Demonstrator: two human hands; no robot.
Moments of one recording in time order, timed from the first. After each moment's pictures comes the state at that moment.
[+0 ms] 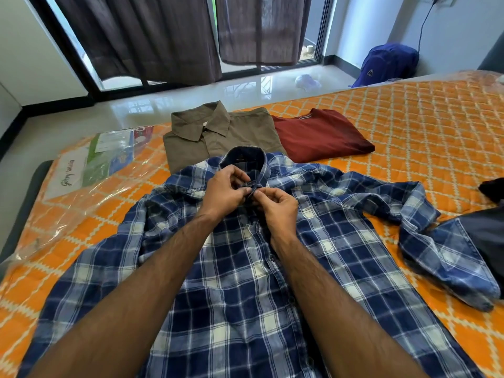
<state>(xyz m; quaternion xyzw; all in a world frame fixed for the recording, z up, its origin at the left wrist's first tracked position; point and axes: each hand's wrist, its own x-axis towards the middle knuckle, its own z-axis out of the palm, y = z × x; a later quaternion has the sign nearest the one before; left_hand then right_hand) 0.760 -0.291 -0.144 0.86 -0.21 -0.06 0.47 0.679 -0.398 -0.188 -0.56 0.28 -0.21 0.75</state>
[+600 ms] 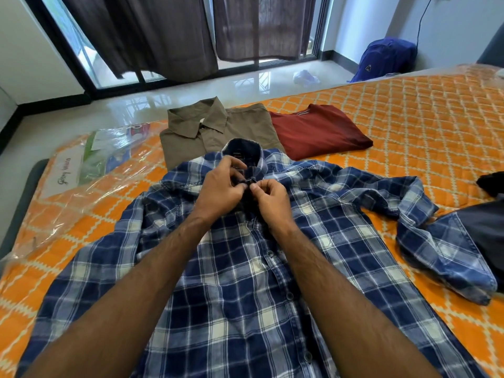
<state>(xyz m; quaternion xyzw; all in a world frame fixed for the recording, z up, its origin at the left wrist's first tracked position) 0.754 -0.287 -0.137 0.85 -0.28 -0.01 0.44 0.686 -0.407 -0.179 -0.69 0.24 -0.14 0.67</state>
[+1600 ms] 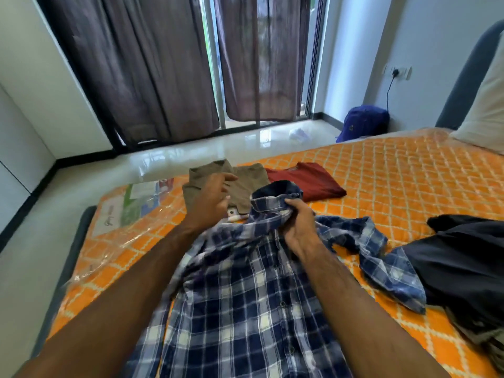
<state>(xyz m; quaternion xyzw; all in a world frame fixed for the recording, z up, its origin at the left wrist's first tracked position) 0.736 -0.247 -0.014 0.83 -0.40 0.11 0.37 0.622 -0.431 -0.047 -0.33 0.22 -0.16 0.90</state>
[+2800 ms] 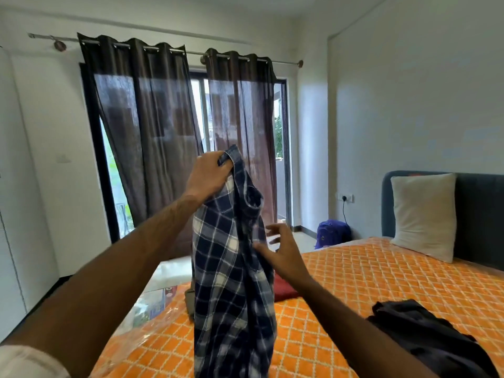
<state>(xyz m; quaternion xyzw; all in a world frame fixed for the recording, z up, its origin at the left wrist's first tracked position) 0.501 -0.228 0.403 0.77 -0.37 0.31 0.42 0.422 -0.401 0.201 -0.78 -0.03 -0.38 0.49</state>
